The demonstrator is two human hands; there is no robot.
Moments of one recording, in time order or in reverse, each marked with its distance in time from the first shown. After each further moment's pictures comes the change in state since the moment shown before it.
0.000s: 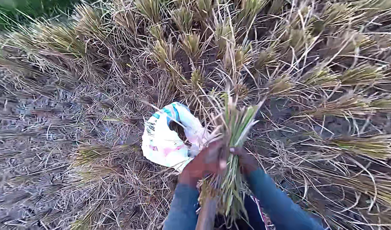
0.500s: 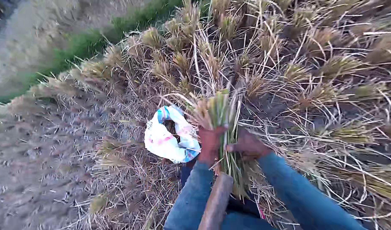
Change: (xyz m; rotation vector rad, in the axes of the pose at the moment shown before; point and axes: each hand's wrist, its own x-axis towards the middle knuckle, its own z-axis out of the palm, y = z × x) left_hand 0.078 -0.032 0.285 0.122 0.817 0.016; right_hand -0.112 -0.138 -0.206 -0.577 -0.354 -0.435
